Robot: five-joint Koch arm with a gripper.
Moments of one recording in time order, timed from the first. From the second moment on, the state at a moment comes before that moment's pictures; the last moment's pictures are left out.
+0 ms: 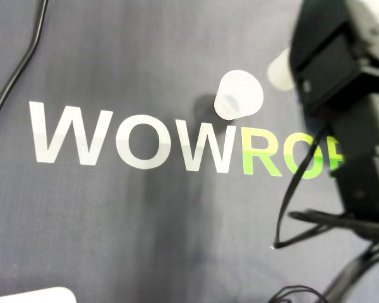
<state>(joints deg) -1.6 105.4 134.0 -17.2 -91.8</state>
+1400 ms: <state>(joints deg) -5.0 90.5 131.5 -21.9 -93.4</state>
